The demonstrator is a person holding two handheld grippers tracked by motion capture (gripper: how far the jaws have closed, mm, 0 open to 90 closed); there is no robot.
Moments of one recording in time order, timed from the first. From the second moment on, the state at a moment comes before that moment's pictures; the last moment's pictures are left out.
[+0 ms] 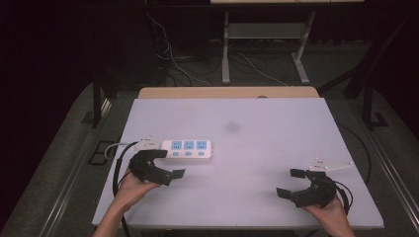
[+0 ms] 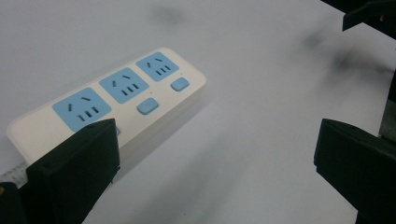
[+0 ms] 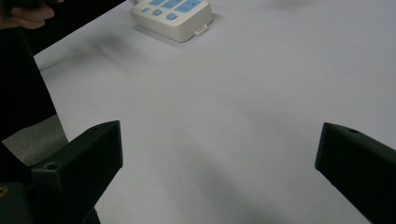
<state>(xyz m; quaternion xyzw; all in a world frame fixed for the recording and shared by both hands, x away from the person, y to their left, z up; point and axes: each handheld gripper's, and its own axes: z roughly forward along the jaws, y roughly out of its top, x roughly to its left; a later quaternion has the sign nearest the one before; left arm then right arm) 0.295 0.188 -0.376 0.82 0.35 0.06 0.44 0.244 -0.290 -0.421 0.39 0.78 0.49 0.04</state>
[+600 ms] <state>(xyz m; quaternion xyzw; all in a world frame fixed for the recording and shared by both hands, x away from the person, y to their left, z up) 0.320 0.199 -0.363 0.83 0.36 0.07 0.43 0.244 -0.289 -0.422 0.39 0.78 0.48 0.03</state>
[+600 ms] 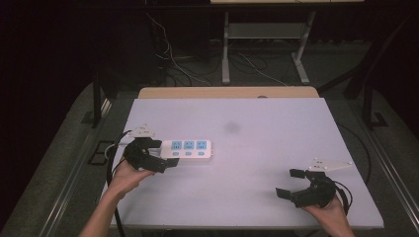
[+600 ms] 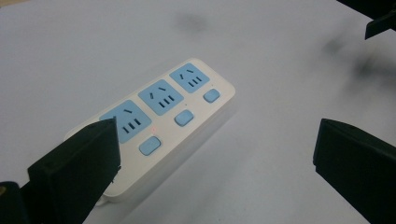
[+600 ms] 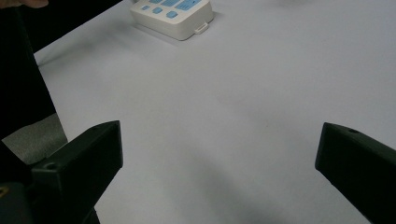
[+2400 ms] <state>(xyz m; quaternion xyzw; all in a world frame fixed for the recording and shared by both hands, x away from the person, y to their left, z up) 0.379 0.195 -0.366 0.88 0.34 0.05 0.33 0.244 -0.287 -0.423 0.38 0.79 0.48 0.03</state>
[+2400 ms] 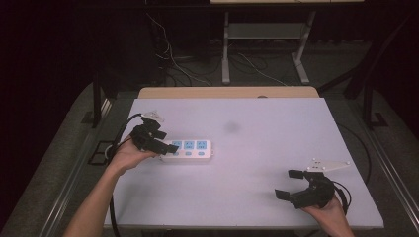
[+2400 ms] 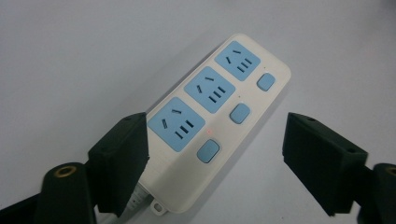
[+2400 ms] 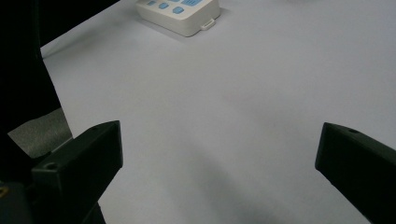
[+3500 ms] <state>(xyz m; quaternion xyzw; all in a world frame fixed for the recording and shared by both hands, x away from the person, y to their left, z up) 0.392 0.185 -0.389 0.90 0.31 0.03 0.30 0.244 -0.283 -0.424 0.36 0.80 0.48 0.02</state>
